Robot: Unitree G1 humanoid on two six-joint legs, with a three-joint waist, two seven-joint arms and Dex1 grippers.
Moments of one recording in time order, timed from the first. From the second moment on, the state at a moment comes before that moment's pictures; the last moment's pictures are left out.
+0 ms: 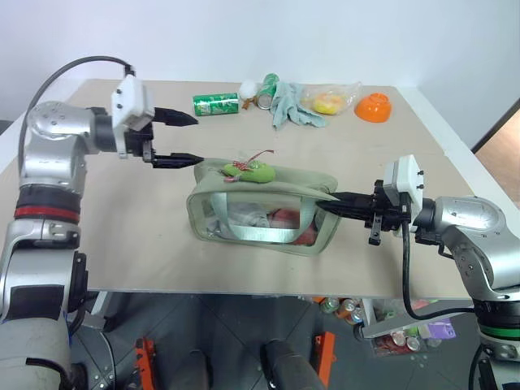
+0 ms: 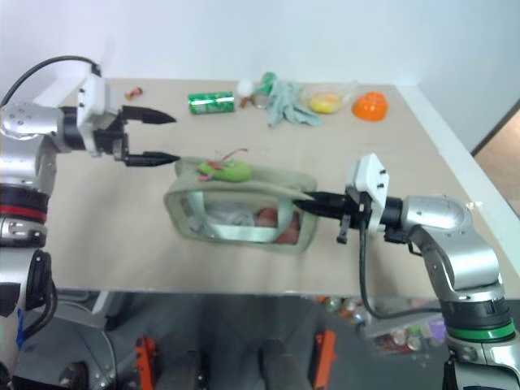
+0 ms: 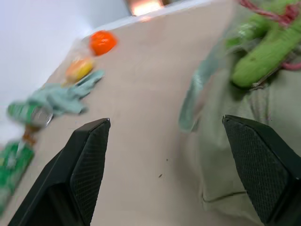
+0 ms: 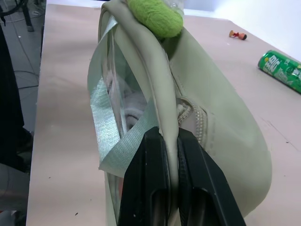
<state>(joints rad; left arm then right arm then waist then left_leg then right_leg) -1.00 0.73 0.05 0.59 -0.29 0.07 -1.42 -0.42 -0.80 -0.08 -0.23 0.52 0.39 1.09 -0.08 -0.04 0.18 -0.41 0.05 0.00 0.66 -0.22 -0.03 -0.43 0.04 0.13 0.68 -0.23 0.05</state>
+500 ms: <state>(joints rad) -0.23 0.65 0.41 -0.35 -0.80 0.74 -0.87 -0.44 -0.76 -0.07 -0.17 0.50 0.37 1.09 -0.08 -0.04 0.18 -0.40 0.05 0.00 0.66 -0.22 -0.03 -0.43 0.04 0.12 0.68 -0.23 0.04</state>
